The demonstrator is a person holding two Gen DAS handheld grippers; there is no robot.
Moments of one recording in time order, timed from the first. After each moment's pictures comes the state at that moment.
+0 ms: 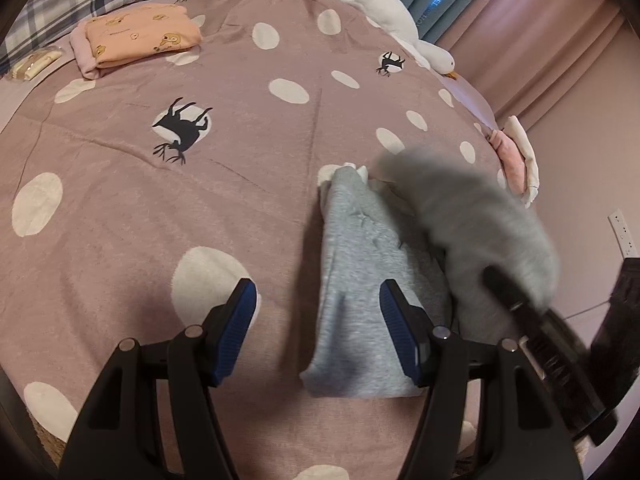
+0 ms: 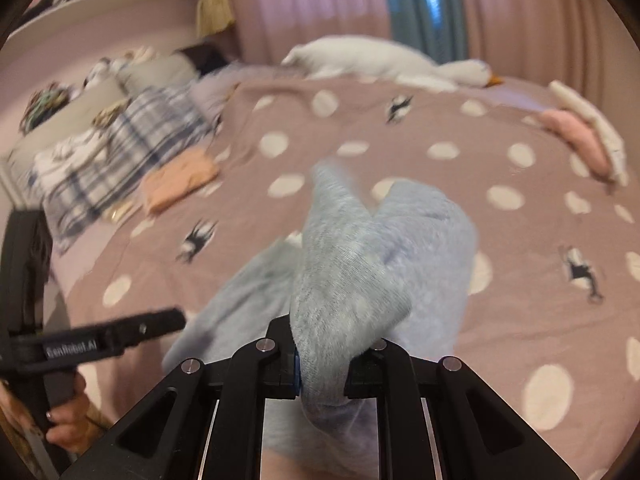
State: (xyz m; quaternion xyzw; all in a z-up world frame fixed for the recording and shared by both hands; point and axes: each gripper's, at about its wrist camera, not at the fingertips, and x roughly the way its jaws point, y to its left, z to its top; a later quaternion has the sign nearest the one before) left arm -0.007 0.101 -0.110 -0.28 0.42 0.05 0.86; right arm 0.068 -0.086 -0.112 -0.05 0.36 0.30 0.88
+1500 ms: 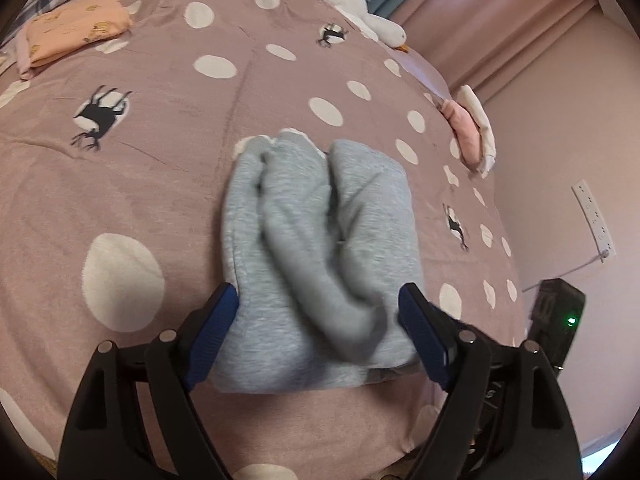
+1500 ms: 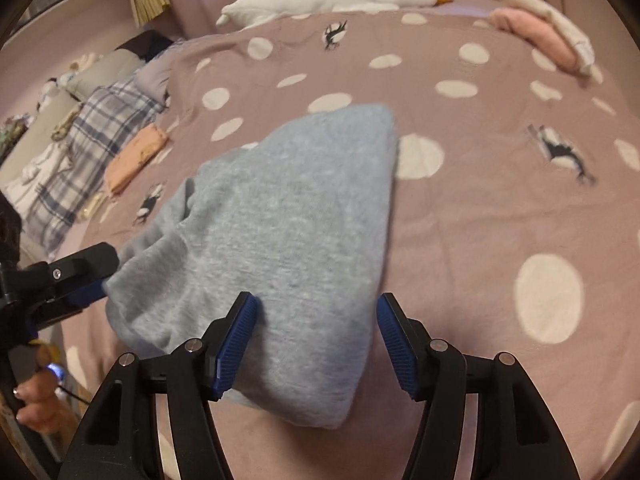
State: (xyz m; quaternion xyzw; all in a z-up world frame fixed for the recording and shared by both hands) left arm 0.016 0.060 -0.110 -0.29 0.43 -0.06 0.85; right arm 0.076 -0.145 -0.161 0.03 0.46 0.24 0.85
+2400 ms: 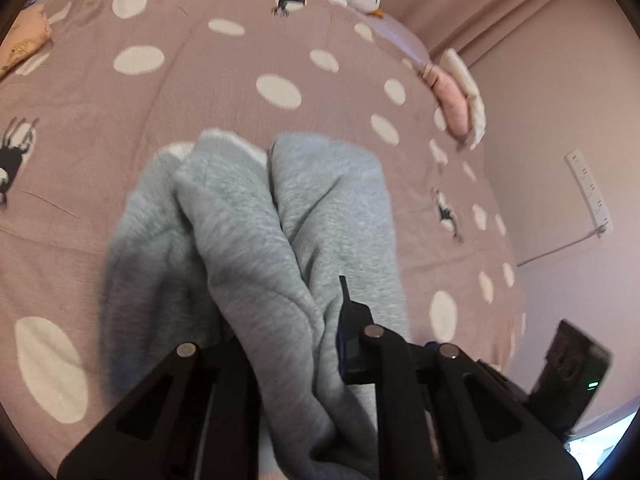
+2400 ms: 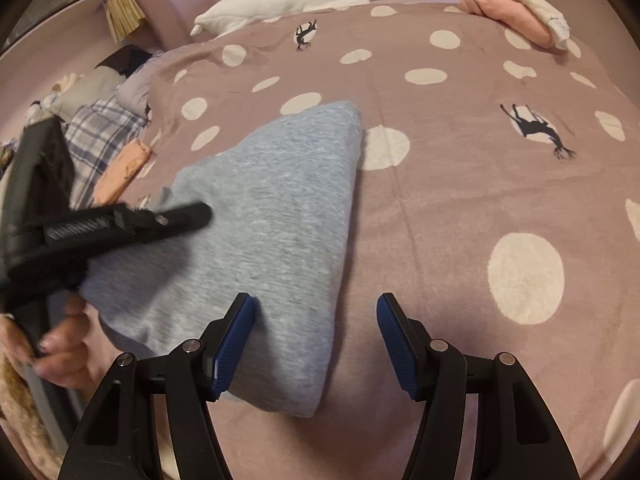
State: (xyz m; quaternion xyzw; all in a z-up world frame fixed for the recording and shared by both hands) left arm 0.093 0.032 -0.115 -0.27 0.46 -0.11 0.84; right arm 0.073 -0.172 -0.156 0.05 0.47 0.21 0.86
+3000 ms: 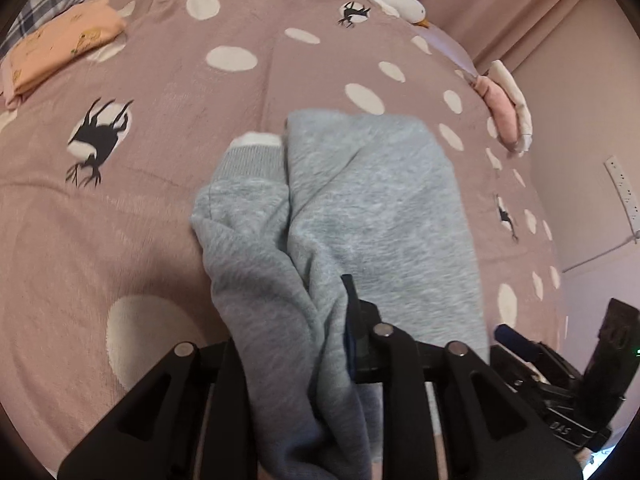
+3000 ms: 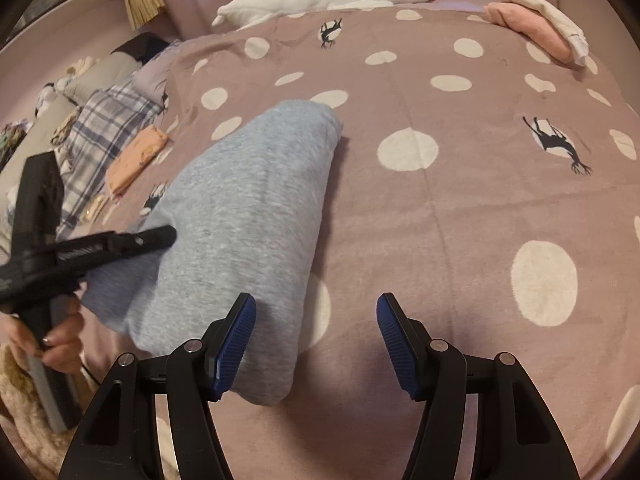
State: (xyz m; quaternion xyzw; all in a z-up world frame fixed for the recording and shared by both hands) left arm 0.061 0.086 -0.148 -0.23 0.48 -0.03 0.85; right arm 0.068 -0.152 -0.154 0.03 0.47 0.23 0.85
